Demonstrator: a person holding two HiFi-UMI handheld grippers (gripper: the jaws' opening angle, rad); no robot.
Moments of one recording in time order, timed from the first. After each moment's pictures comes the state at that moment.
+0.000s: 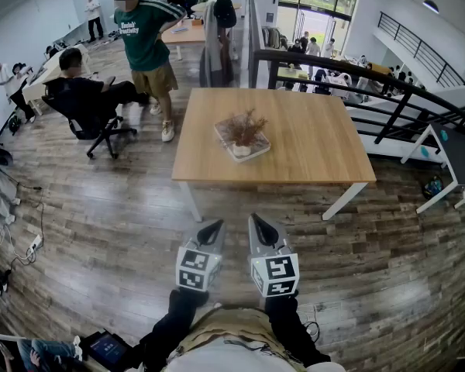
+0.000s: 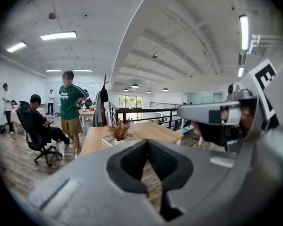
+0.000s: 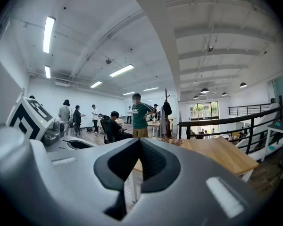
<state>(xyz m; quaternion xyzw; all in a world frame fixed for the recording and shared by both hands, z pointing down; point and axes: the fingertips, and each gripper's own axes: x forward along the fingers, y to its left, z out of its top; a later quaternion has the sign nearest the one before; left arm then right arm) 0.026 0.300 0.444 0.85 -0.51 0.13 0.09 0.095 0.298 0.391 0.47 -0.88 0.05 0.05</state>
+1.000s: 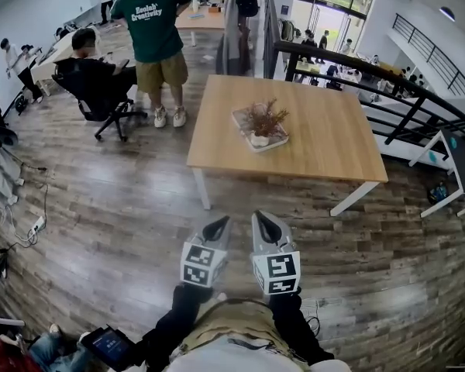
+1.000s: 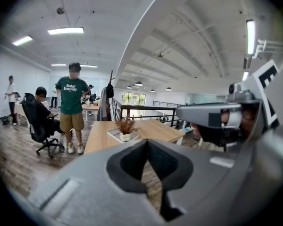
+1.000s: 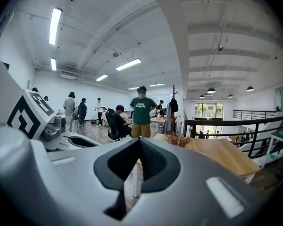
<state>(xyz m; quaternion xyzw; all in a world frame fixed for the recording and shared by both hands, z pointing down) -0.020 0.316 0.470 0.84 -0.51 0.12 0.13 0.039 0.311 0.415 0.45 -0.89 0.03 0.09</state>
